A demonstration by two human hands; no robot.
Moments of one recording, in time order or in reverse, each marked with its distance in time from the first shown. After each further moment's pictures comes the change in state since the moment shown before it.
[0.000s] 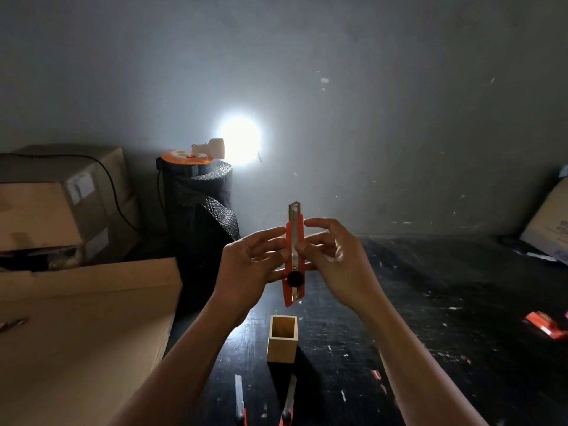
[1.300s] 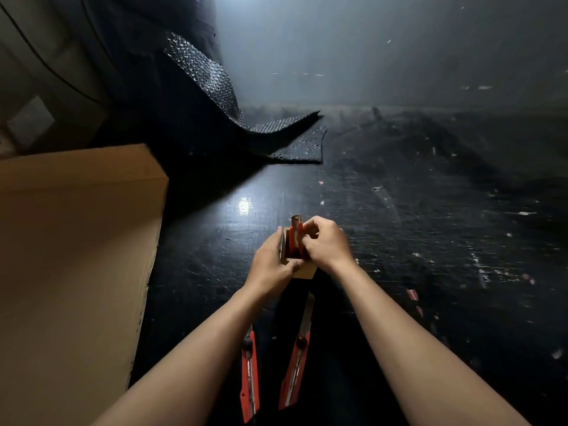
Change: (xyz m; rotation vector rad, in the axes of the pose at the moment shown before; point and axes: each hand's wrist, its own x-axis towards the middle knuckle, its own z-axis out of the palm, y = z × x) left_hand 0.050 -0.313 -0.021 0.726 -0.156 -0.443; right_hand 0.016 0.311 0.127 -0.310 -0.198 0.616
